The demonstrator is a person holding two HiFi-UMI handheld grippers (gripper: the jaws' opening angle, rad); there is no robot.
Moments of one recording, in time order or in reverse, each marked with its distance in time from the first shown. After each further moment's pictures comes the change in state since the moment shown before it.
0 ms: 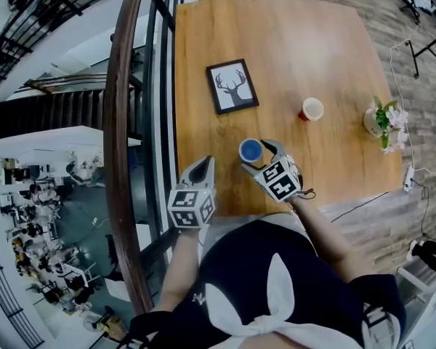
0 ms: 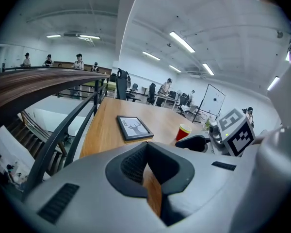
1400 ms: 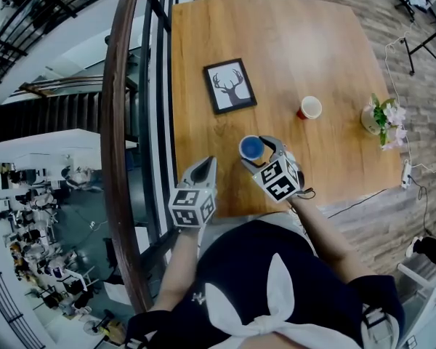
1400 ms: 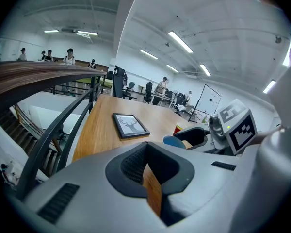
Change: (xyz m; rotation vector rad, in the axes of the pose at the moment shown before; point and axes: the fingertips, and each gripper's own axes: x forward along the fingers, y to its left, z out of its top) left arm 0.007 -0.004 -0.007 -0.002 0.017 -0.058; right arm -0.009 -0.005 0.017 -0.103 0.012 -0.074
